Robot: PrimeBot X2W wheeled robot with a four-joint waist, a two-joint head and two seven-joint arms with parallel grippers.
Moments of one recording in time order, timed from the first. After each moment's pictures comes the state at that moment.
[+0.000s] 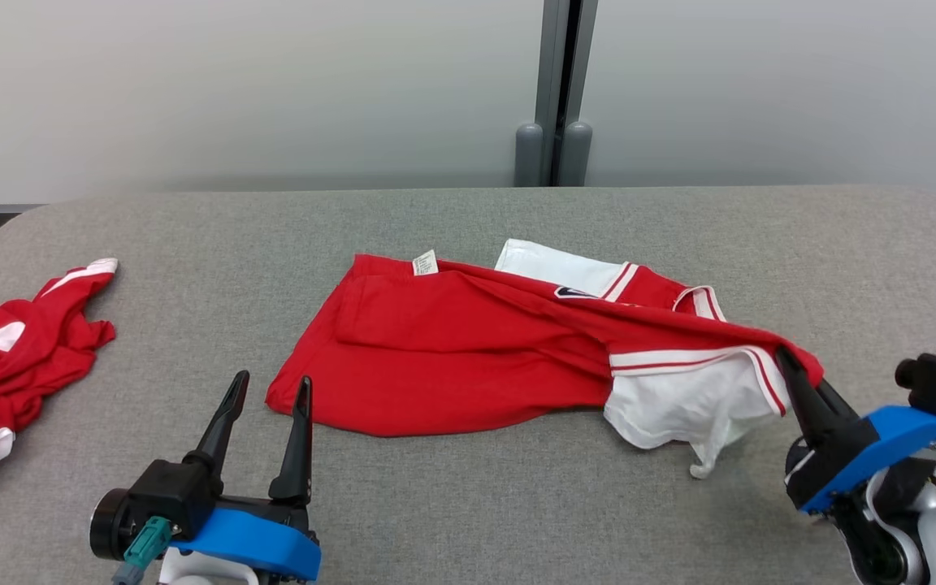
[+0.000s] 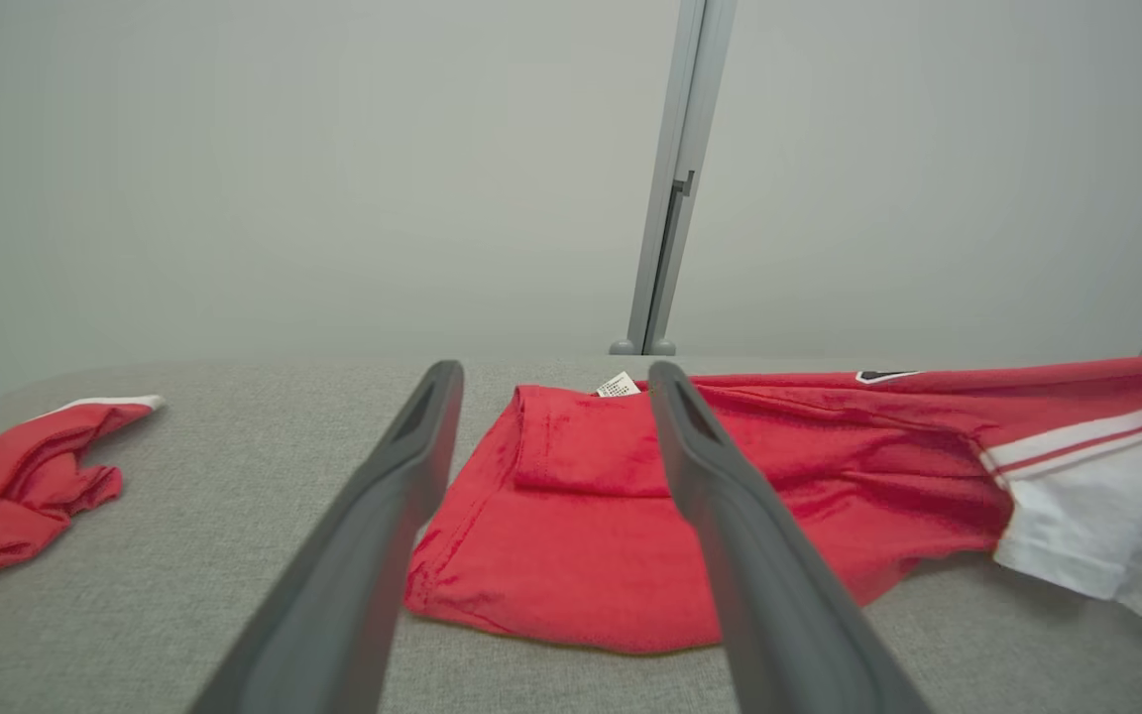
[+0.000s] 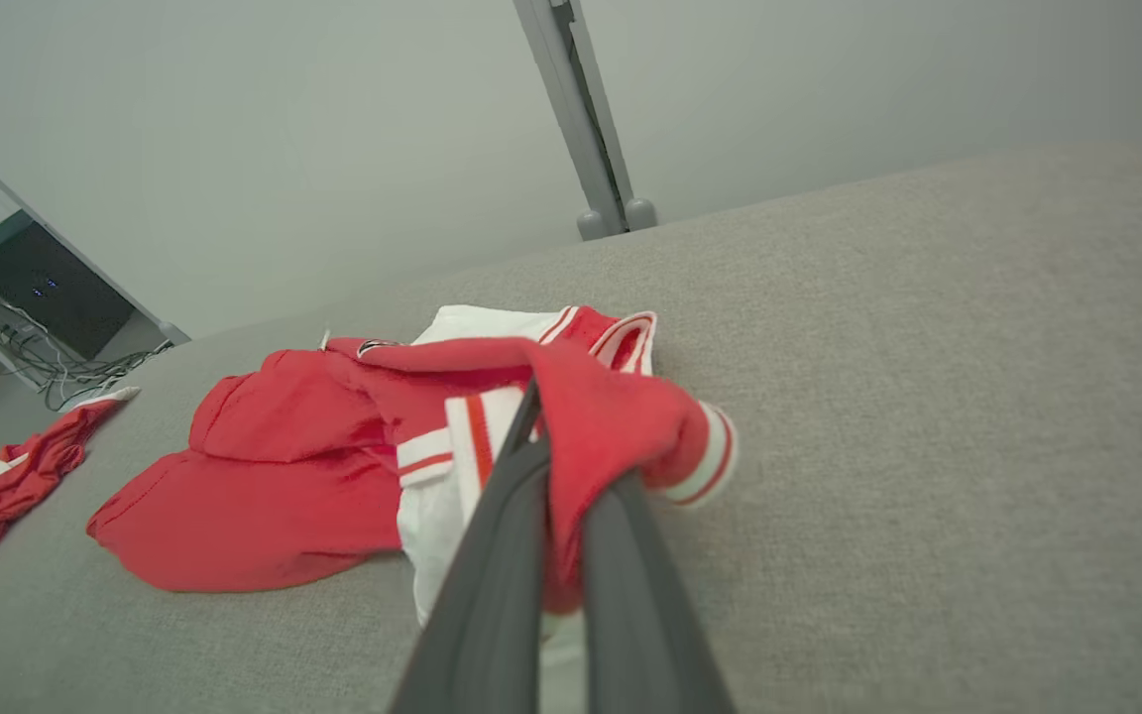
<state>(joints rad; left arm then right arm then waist) -0.08 0.19 -0.26 0.24 -0.33 -0.06 -0.26 -0.22 -0.17 -0.01 0.26 0.52 0.13 0.16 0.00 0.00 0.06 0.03</state>
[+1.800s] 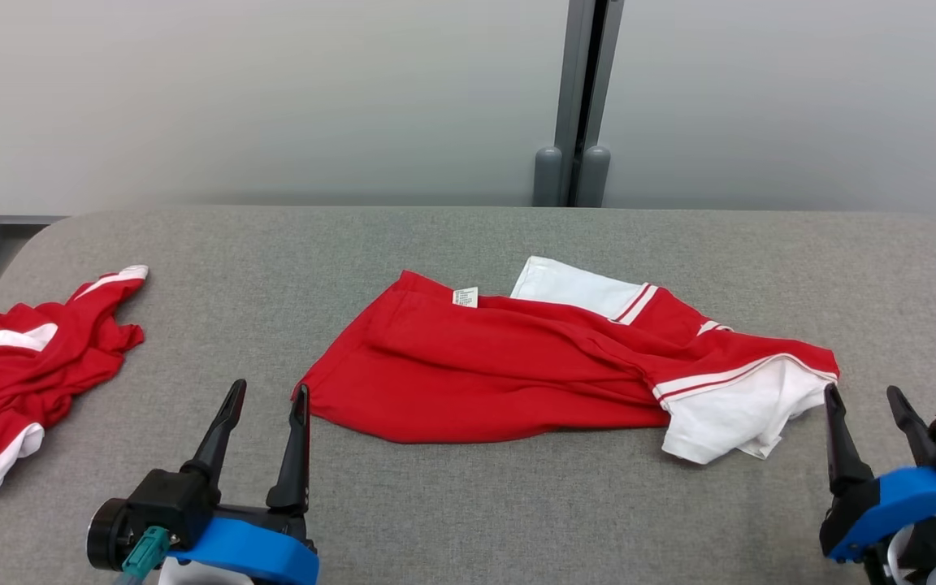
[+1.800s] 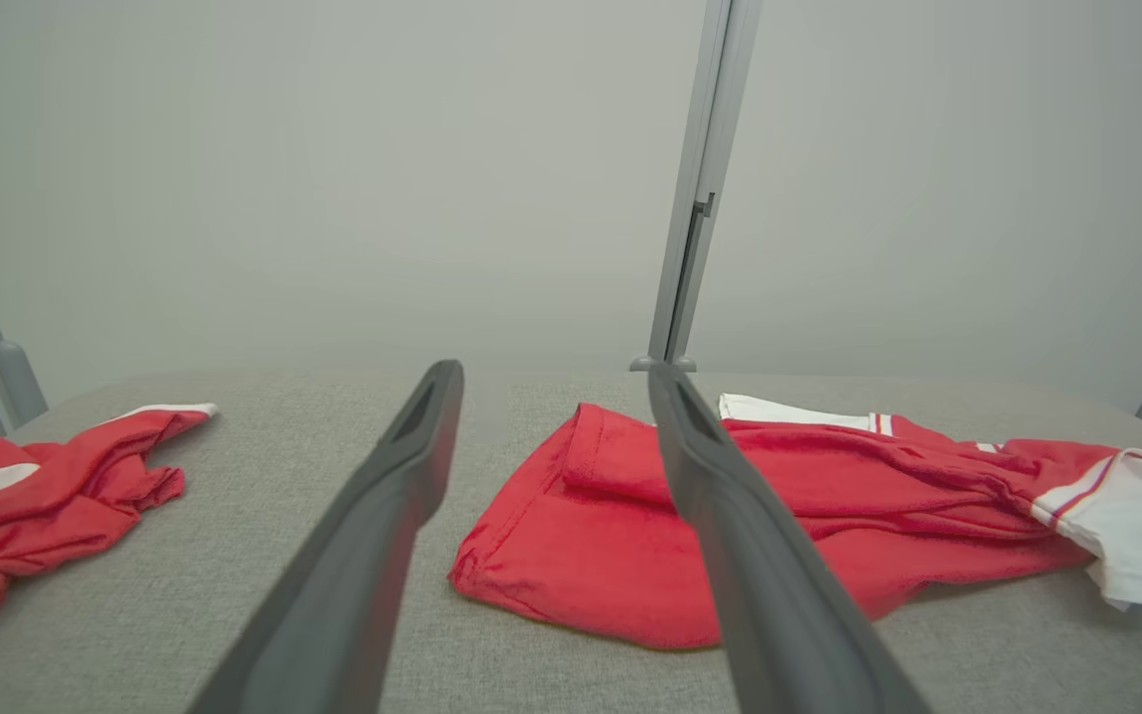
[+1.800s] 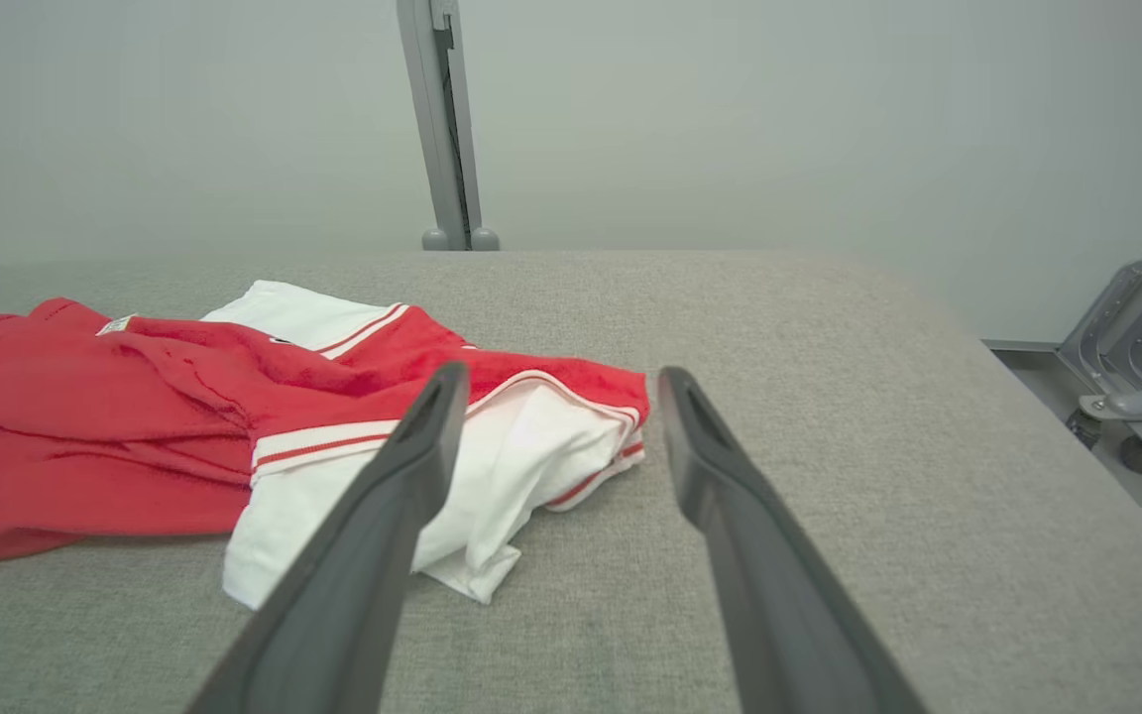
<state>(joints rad) -0.06 0.20 -0.27 0.22 -0.34 -0.04 -0.26 -0.12 -0.09 -0.23 0.28 0.07 0.13 0.02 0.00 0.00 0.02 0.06</state>
